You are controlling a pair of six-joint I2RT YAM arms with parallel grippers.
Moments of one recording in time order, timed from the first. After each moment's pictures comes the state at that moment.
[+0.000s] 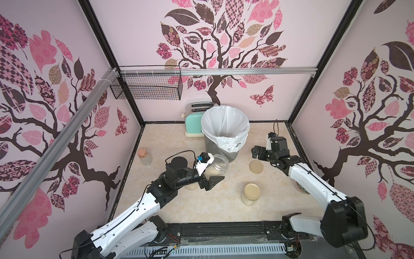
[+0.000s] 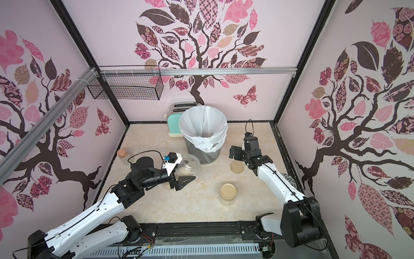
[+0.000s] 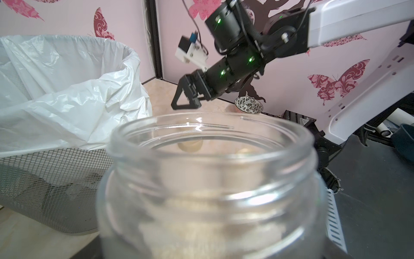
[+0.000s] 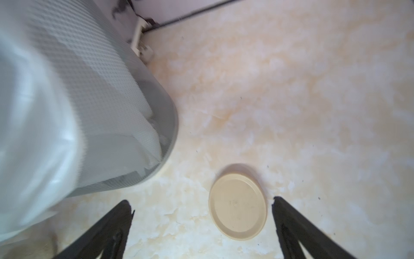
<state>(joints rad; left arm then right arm) -0.72 0.91 0.73 -0.05 0.45 0.02 0.21 1.22 0.91 -0.32 -0.05 0.36</state>
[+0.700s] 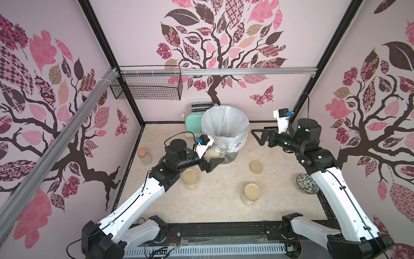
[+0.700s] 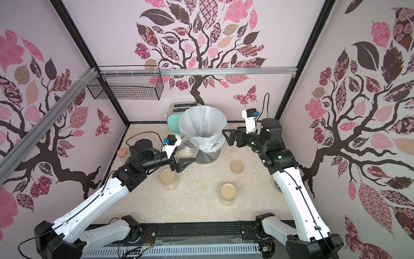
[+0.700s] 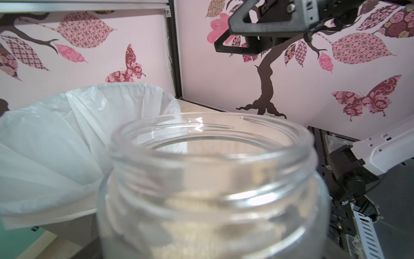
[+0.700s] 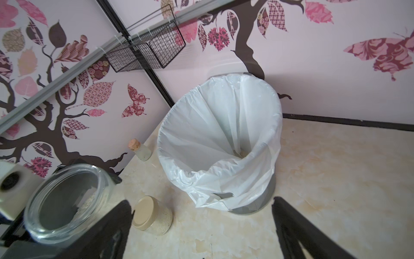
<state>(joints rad) -0.57 1.12 1.01 -0.08 0.53 0.11 0.21 1.10 1.33 -0.49 -0.49 0.27</state>
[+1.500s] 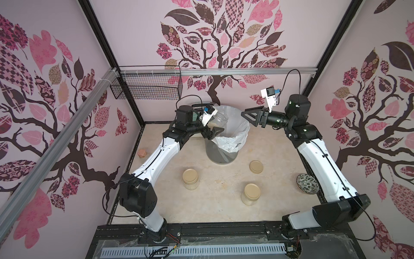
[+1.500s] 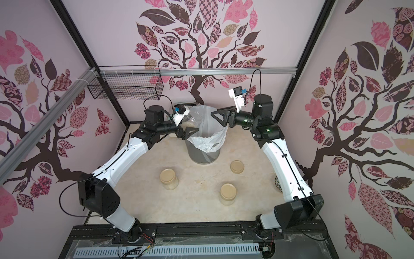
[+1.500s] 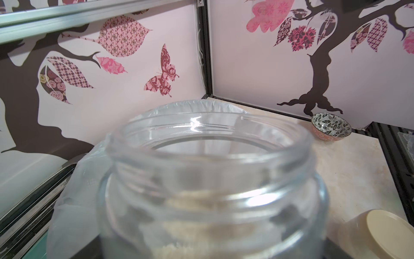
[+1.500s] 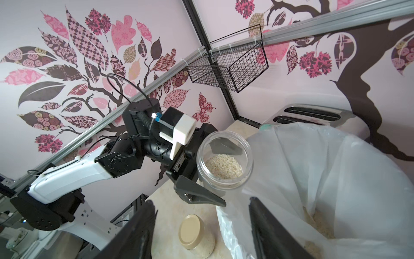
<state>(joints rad) -0.38 1.68 1.59 -0.23 0.65 0.30 0.21 1.47 1.67 -0.31 -0.92 0.34</state>
